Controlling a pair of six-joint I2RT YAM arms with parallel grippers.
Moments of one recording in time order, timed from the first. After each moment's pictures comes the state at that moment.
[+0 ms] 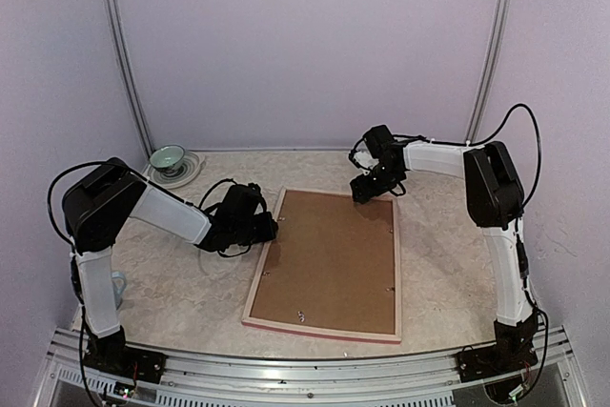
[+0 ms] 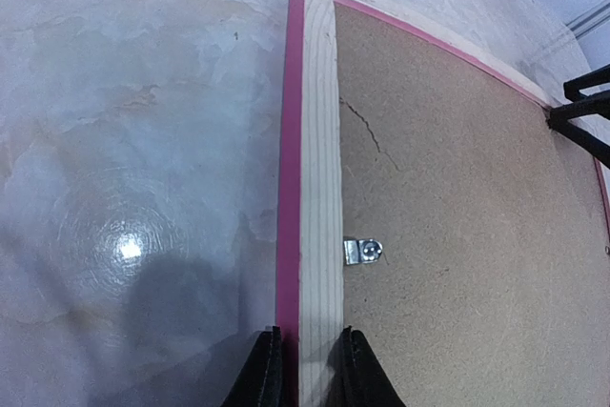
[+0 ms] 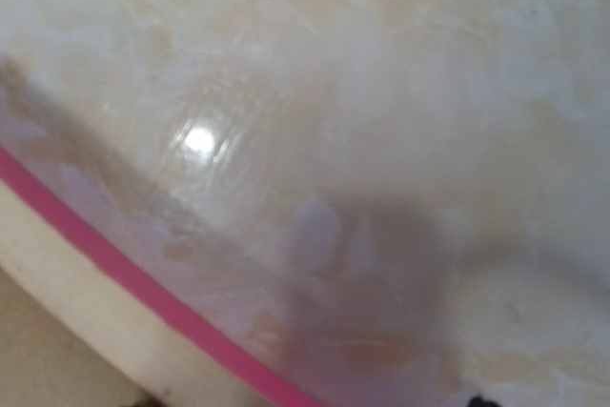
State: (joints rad) left arm -0.70 1.99 0.97 0.32 -0.13 -0.69; right arm 0.45 2.31 1.84 -0.55 0.02 -0.10
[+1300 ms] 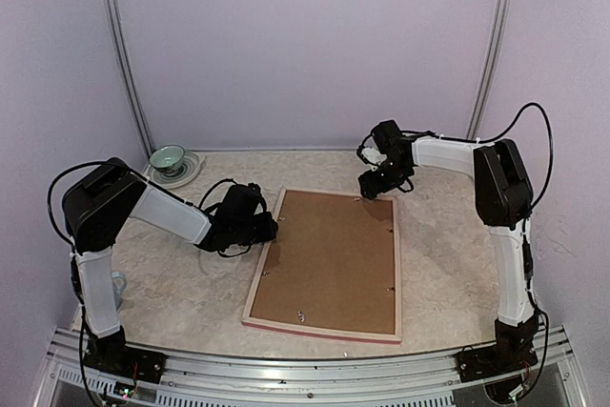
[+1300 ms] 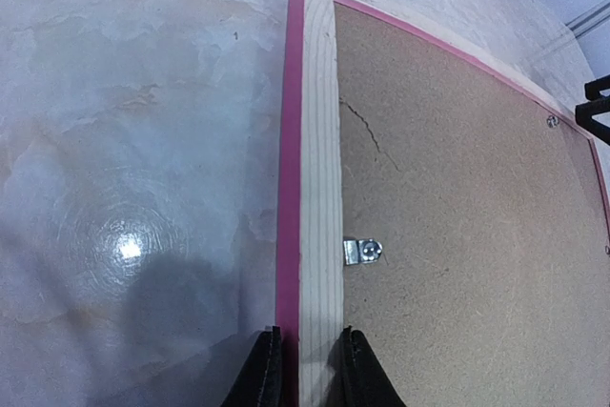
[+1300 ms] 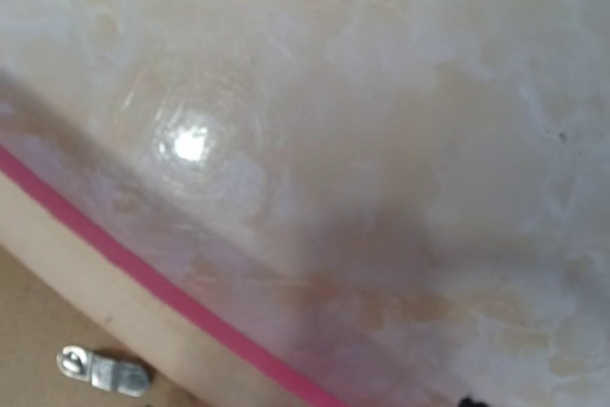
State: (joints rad) left arm -0.70 1.99 0.97 0.32 -0.13 -0.69; right arm 0.42 2.25 1.80 -0.57 0.02 -0.09
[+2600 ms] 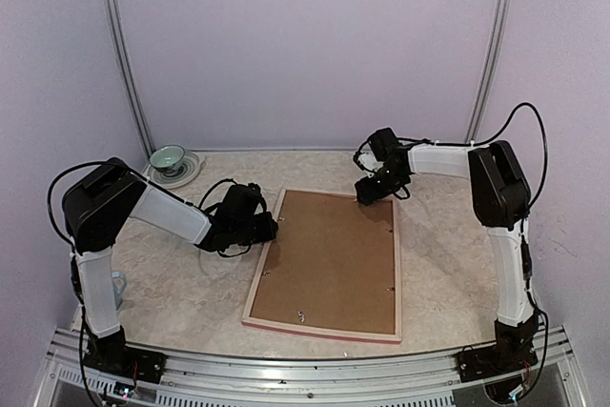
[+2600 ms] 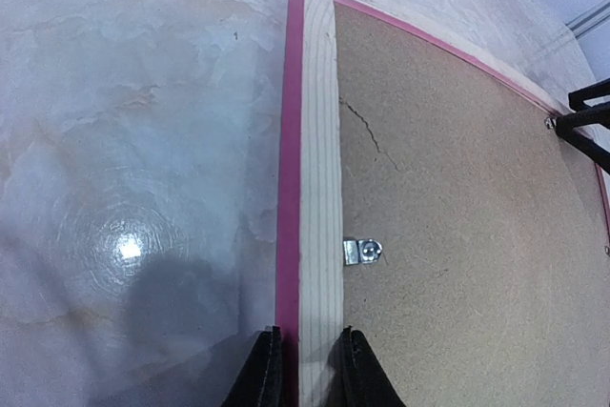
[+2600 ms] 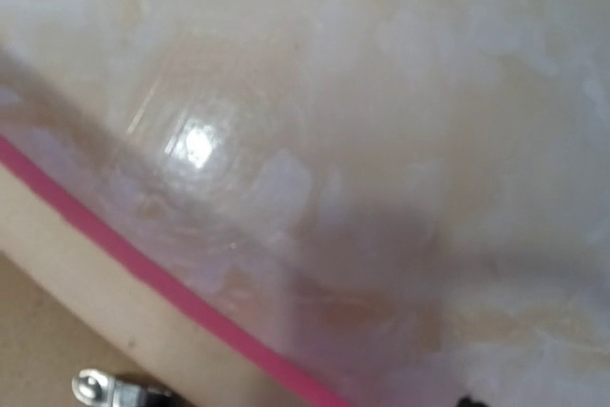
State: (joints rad) left arm -0.70 1.99 0.97 0.32 -0.13 -0.69; right arm 0.45 2.26 1.75 -0.49 0.02 -0.08
